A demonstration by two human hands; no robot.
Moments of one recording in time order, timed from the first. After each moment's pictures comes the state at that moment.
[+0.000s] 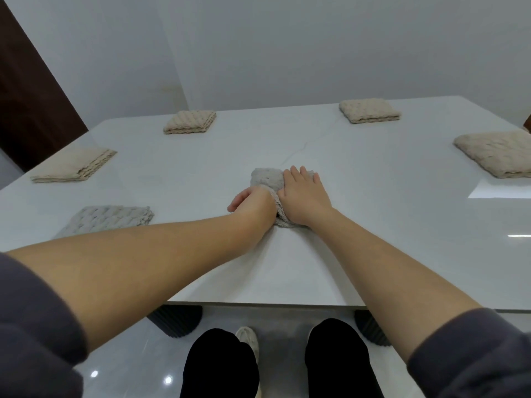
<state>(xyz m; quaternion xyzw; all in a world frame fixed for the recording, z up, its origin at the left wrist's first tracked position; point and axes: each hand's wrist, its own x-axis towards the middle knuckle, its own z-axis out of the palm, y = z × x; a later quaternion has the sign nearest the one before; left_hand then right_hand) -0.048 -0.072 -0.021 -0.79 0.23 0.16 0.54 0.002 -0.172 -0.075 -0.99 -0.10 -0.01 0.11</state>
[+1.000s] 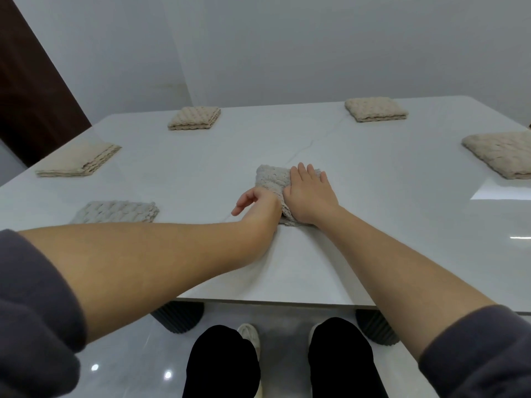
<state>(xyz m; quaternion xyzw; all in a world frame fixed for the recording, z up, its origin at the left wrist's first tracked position) -0.061 -0.061 -0.038 -0.76 0.17 0.08 0.62 0.003 -0.170 -0.077 -0.99 -0.09 0.00 0.10</state>
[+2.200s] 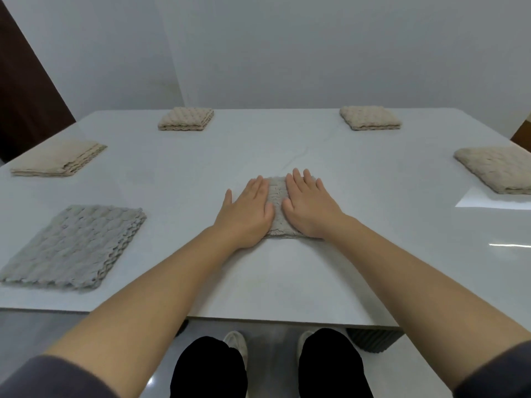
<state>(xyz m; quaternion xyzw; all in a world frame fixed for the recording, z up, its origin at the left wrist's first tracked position) -0.020 -0.025 -0.073 -0.99 0.13 0.04 -0.10 -0.002 -0.184 -0.070 -0.99 -0.15 0.03 0.08</state>
